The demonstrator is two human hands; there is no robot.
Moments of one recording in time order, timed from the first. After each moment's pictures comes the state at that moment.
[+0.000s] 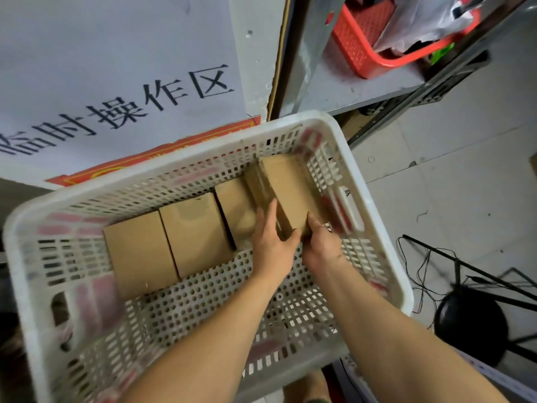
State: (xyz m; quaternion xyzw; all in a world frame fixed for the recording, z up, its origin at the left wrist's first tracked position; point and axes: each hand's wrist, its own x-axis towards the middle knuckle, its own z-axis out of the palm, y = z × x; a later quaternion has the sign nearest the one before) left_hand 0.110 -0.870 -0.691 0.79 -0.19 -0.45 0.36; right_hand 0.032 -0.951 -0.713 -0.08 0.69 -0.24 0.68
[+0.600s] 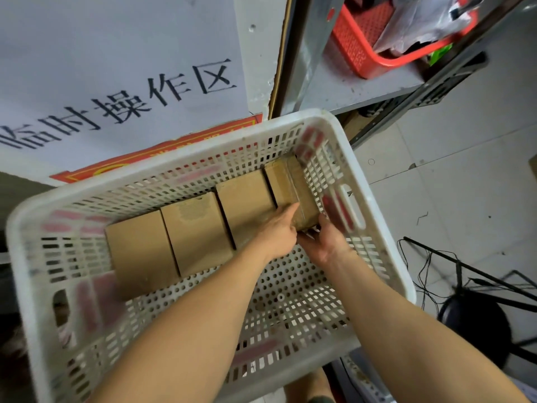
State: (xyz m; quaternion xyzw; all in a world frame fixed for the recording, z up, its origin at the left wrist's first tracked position) left_hand 0.142 -0.899 -0.684 0.73 -0.37 -0.56 0.12; right_hand 0.022 -0.961 -0.718 -0.03 0.63 -0.22 0.74
